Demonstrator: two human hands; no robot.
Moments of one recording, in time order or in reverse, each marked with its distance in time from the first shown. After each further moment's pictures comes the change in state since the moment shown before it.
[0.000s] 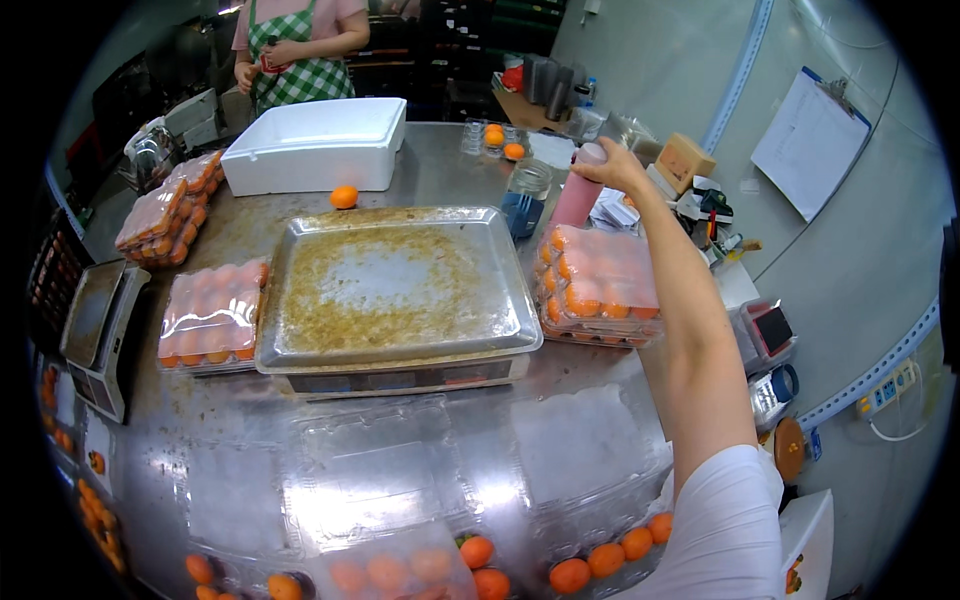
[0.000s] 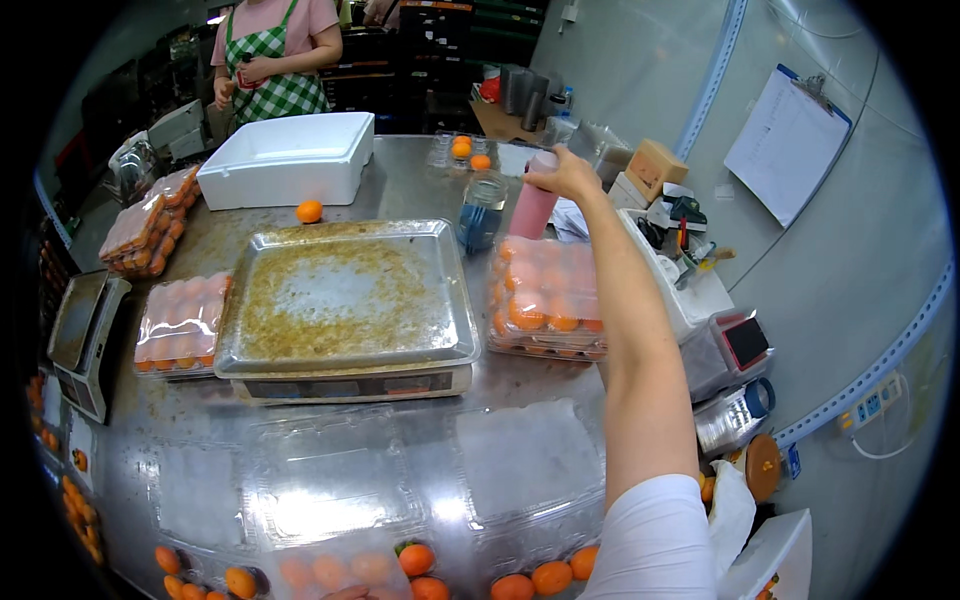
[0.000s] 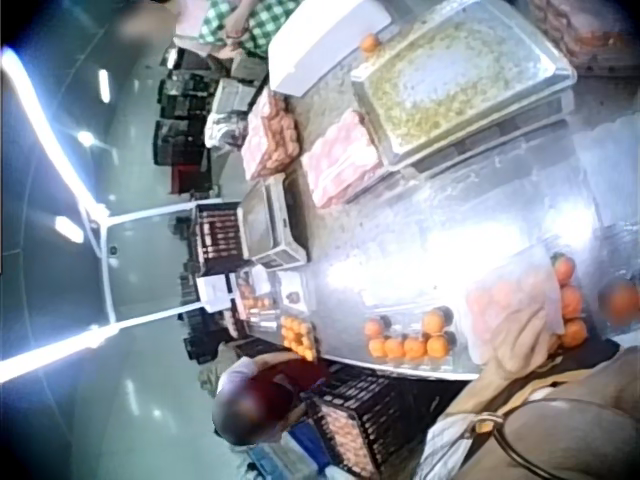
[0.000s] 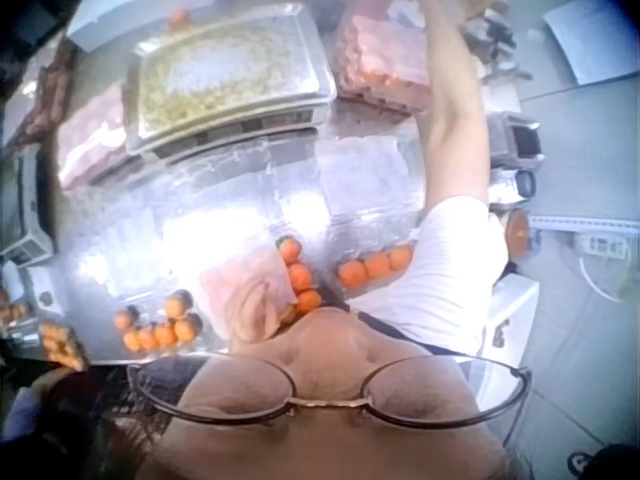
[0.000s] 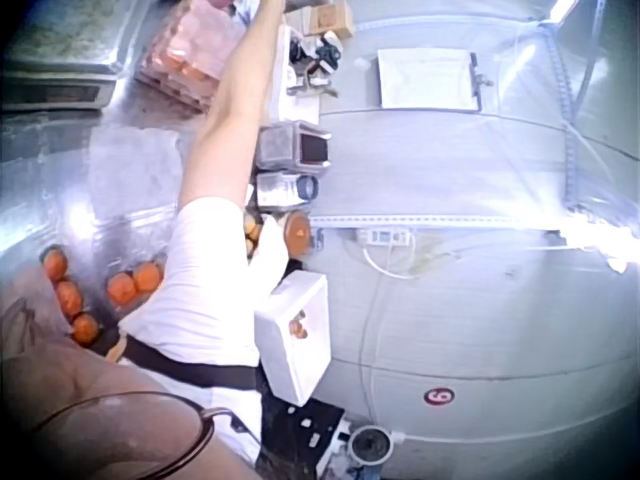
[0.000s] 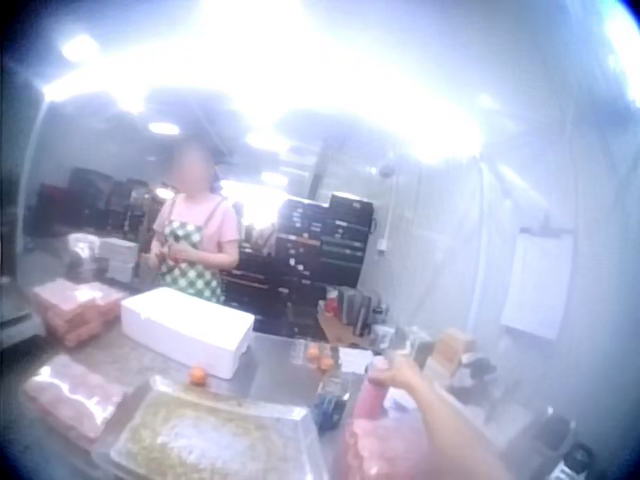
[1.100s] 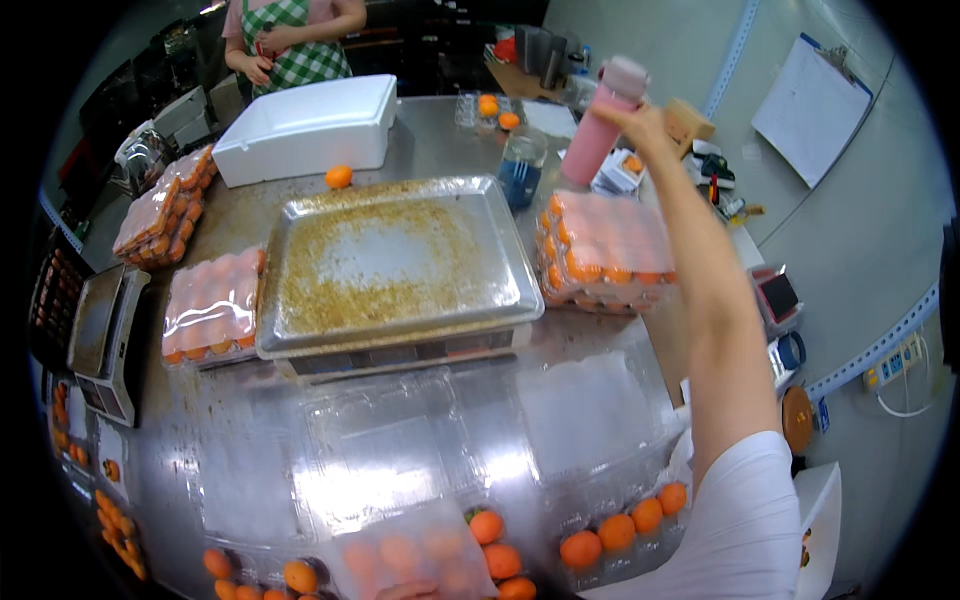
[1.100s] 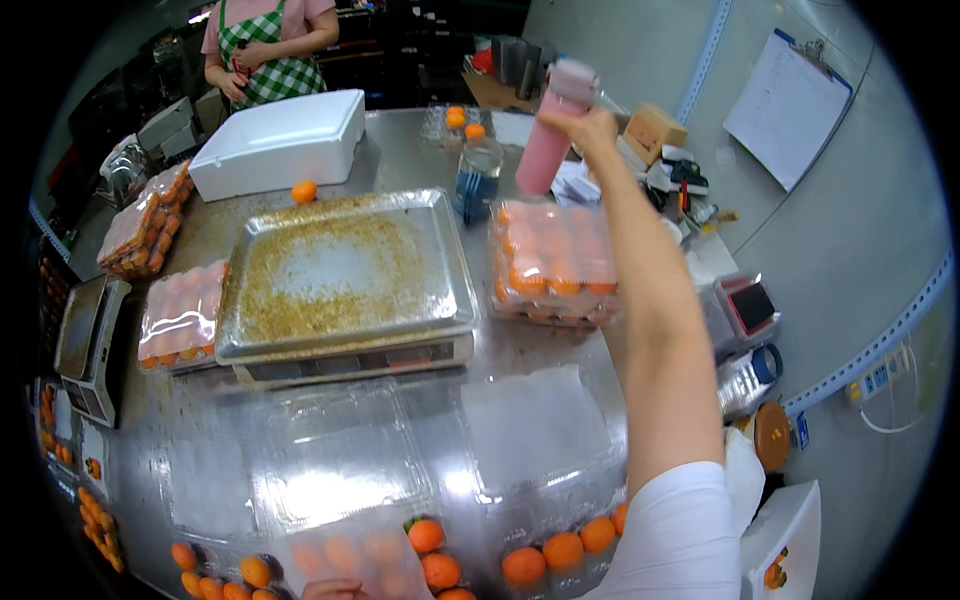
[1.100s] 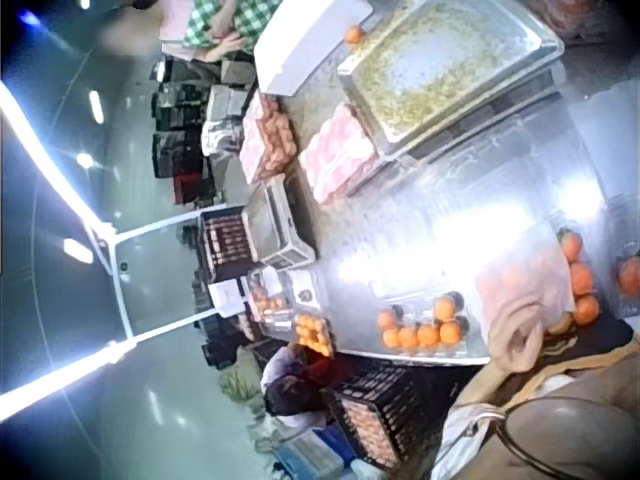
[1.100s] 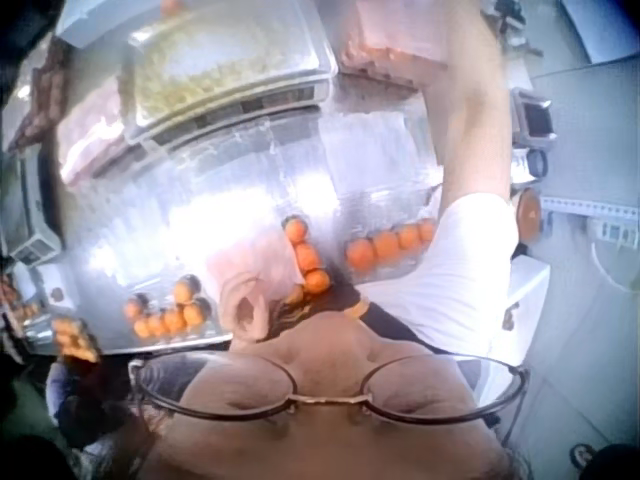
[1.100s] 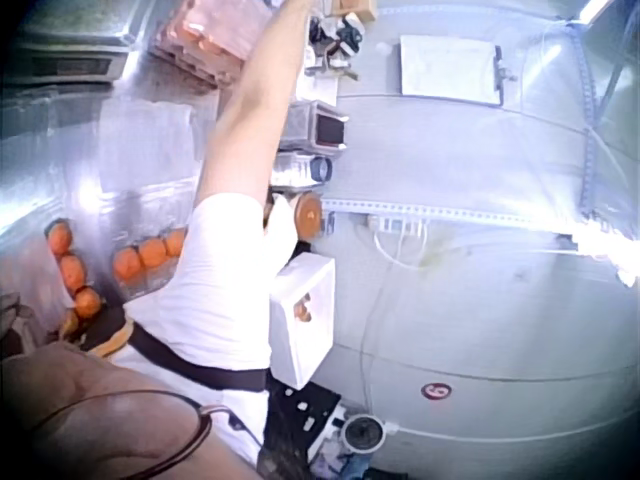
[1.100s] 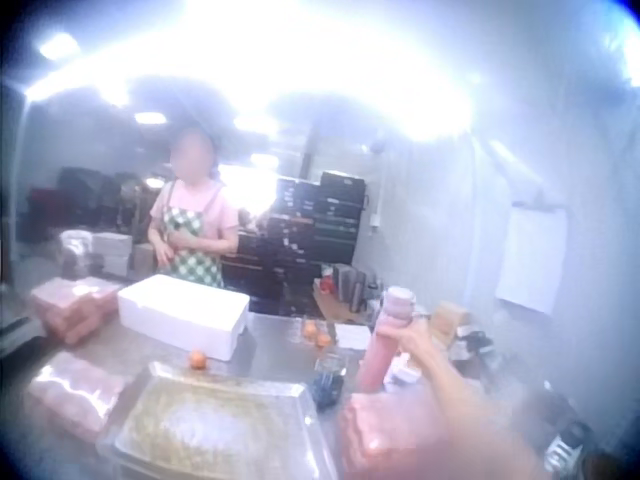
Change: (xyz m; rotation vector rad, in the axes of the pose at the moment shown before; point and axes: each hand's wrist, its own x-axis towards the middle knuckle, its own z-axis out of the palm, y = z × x) left_hand -0.008 0.002 -0.022 -0.387 -0.028 -0.286; right_hand 0.000 0.031 -0.024 0.538 0.287 0.022
